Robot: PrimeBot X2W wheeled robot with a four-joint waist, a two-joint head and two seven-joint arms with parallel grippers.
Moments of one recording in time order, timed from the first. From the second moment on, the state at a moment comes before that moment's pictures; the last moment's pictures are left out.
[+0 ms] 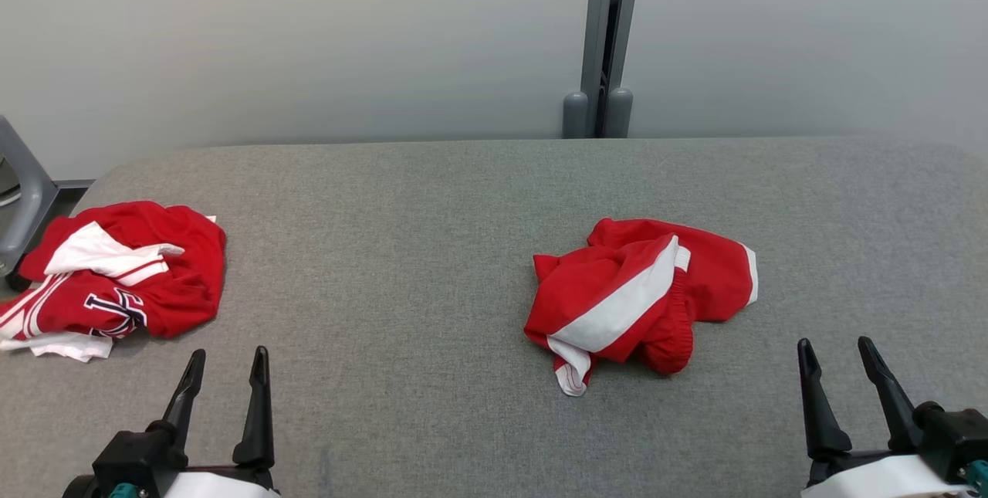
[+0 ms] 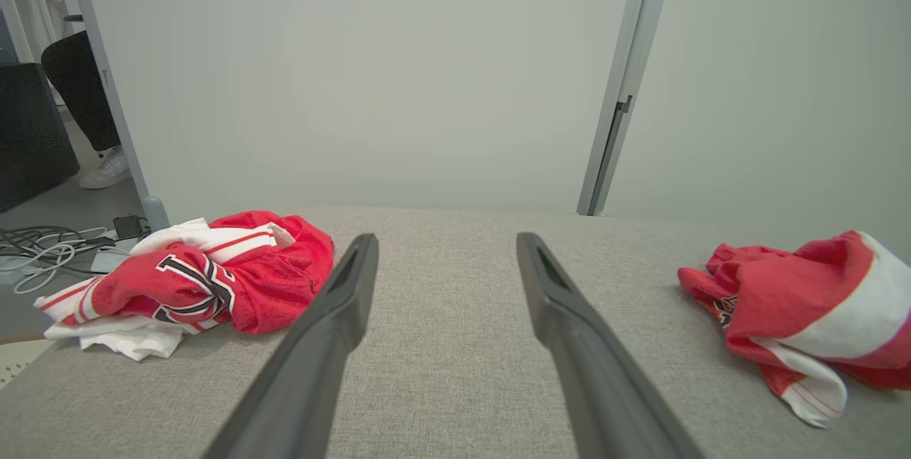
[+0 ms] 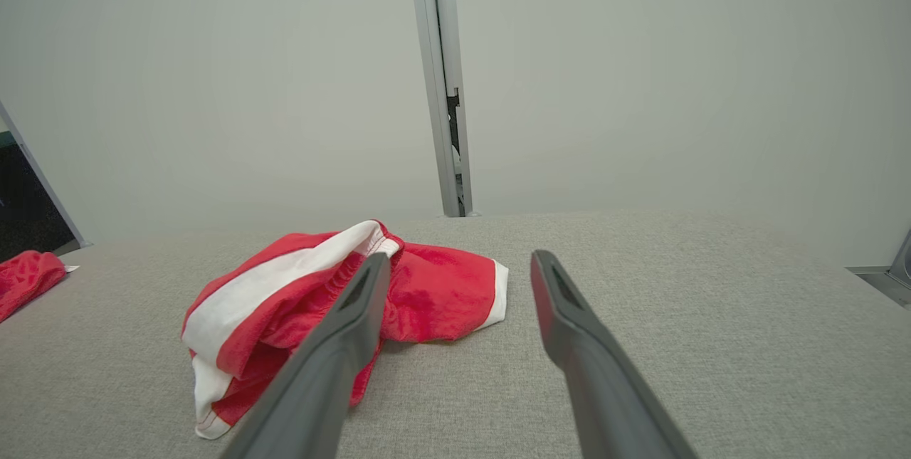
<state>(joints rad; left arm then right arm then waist) 0.06 0.16 -0.08 0.18 -0.31 0.03 -0.26 0.03 -0.07 -0.03 0.21 0.19 0.13 -0.26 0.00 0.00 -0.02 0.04</state>
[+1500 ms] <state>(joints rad) 0.07 0.17 -0.13 0.11 -0.31 0.05 -0.23 0.05 -0.06 -0.02 0.20 0.19 0.13 -0.25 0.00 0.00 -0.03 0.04</state>
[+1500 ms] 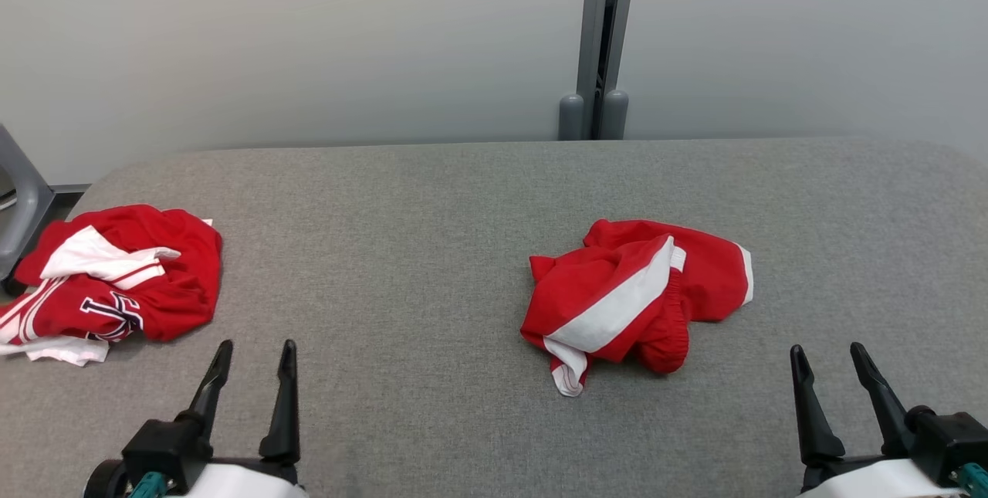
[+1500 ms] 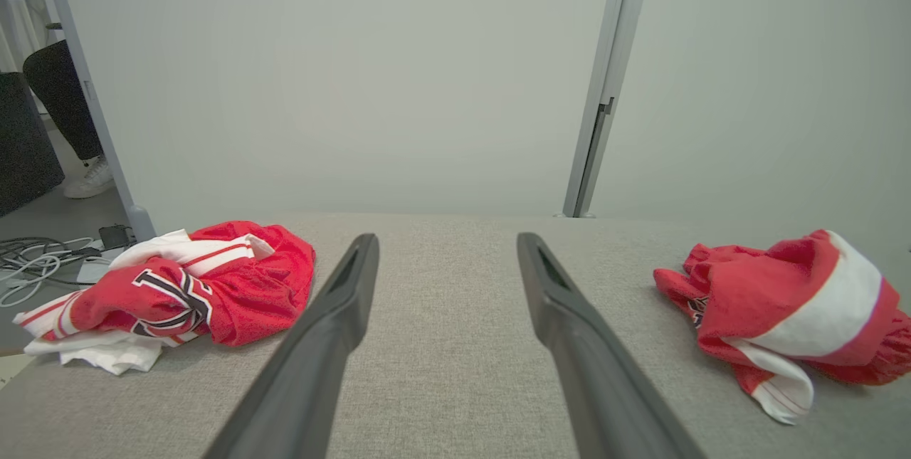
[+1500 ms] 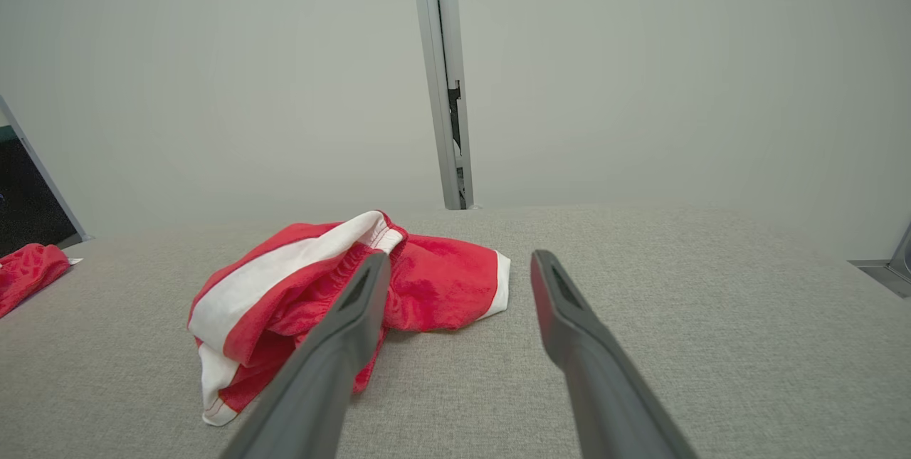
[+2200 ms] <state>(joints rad) -0.28 0.06 -0.44 0.53 -0.26 -0.10 -0.21 -0.07 -0.06 0.03 0.22 0.22 0.13 -0.26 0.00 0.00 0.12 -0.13</state>
